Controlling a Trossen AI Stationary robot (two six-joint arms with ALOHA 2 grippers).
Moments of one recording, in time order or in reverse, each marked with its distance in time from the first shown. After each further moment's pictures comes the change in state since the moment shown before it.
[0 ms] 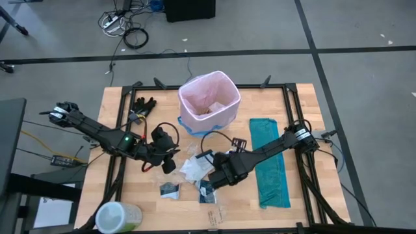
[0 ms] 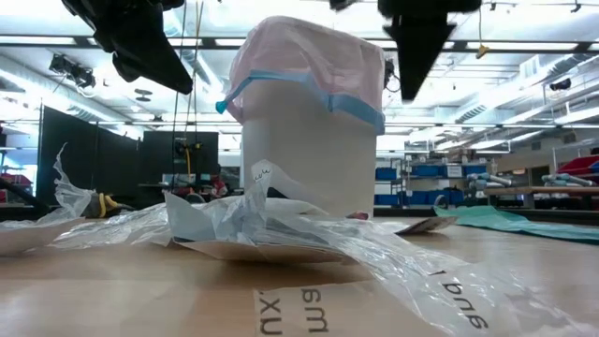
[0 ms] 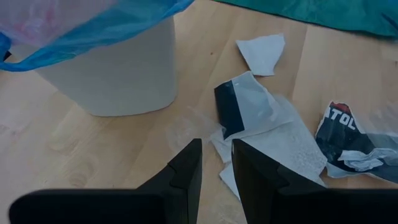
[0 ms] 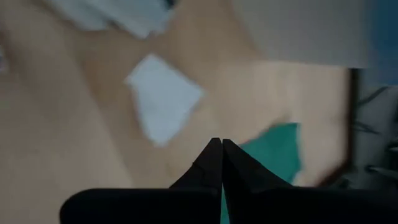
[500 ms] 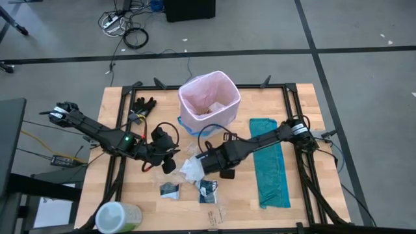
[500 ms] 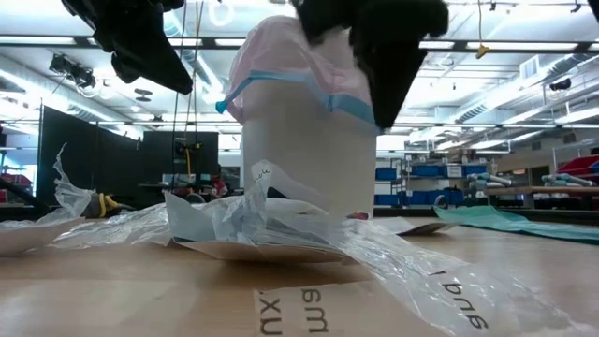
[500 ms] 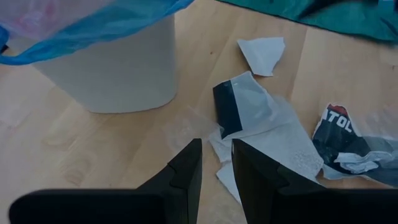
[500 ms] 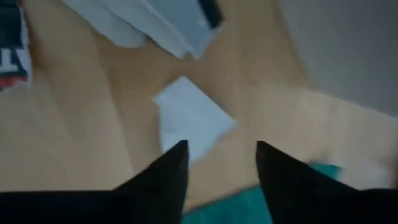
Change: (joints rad) left arm 0.000 0.000 0.000 -0.001 0.005 -0.030; right arm -0.105 -0.001 -0.089 0.198 -0.183 -0.255
